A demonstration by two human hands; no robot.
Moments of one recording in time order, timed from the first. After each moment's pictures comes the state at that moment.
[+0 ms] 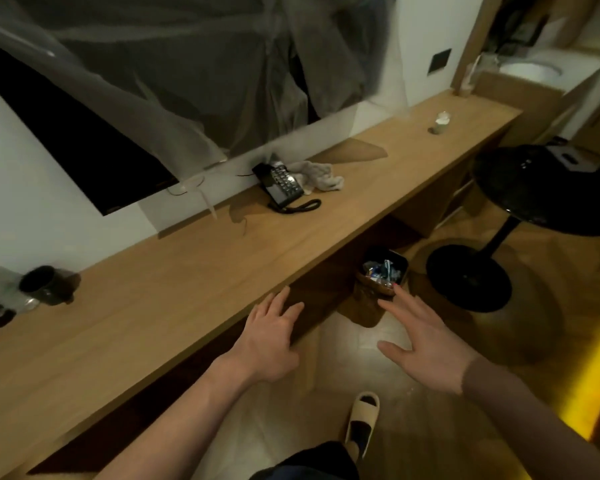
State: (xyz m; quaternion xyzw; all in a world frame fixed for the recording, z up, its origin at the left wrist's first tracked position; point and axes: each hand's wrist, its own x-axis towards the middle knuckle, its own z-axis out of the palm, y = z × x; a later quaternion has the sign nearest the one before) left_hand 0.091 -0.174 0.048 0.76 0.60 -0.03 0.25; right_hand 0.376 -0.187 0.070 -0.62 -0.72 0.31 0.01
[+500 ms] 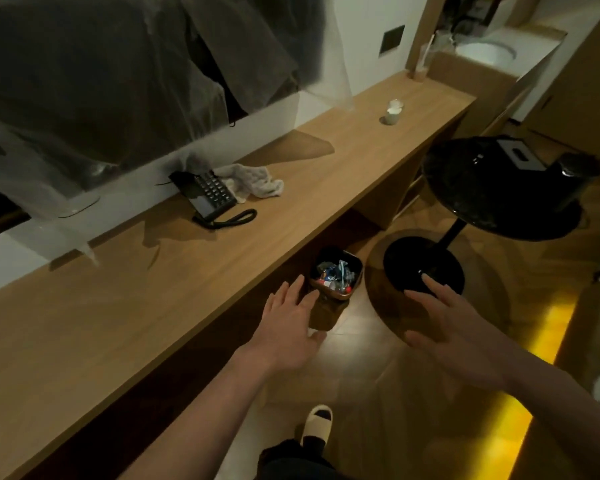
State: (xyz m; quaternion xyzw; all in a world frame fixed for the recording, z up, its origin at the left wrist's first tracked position) left_hand 0.280 -0.012 0.026 0.79 0.55 -0.02 0.28; right_hand 0.557 -0.062 0.085 -0.70 -0.65 0.29 -0.01
